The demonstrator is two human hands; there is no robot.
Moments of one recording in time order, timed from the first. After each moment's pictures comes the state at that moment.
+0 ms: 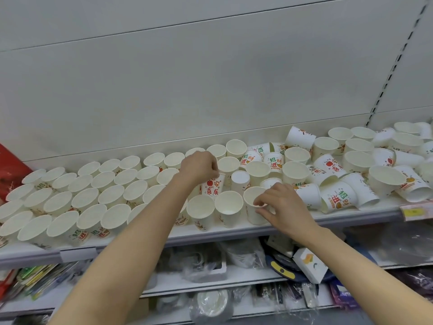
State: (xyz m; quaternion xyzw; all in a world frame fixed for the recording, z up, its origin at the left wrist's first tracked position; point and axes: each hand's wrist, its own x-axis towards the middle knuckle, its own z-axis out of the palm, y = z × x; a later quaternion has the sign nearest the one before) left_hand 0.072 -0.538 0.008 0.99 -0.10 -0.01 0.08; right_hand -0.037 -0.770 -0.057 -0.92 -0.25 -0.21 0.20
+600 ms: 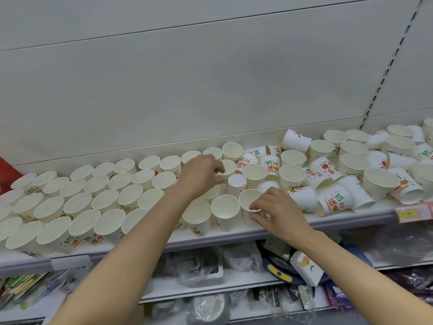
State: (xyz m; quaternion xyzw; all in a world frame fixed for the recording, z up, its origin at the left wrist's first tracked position) left_hand 0.044 -0.545 0.015 0.97 -0.20 0.07 0.10; right_hand -0.029 -0.770 -0.071 -0.92 -0.27 -0.23 0.19
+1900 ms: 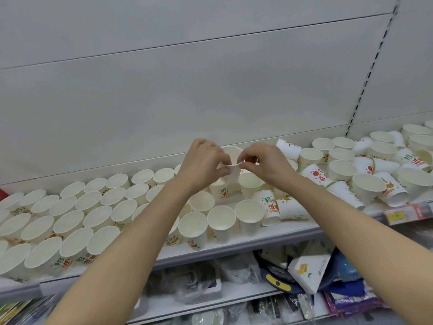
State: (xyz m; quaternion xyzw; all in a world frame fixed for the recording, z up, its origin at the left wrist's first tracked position) left_hand 0.052 -0.564 0.063 0.92 -0.32 0.19 0.06; right_hand 0.036 -0.764 0.041 -0.91 -0.19 -0.19 0.33
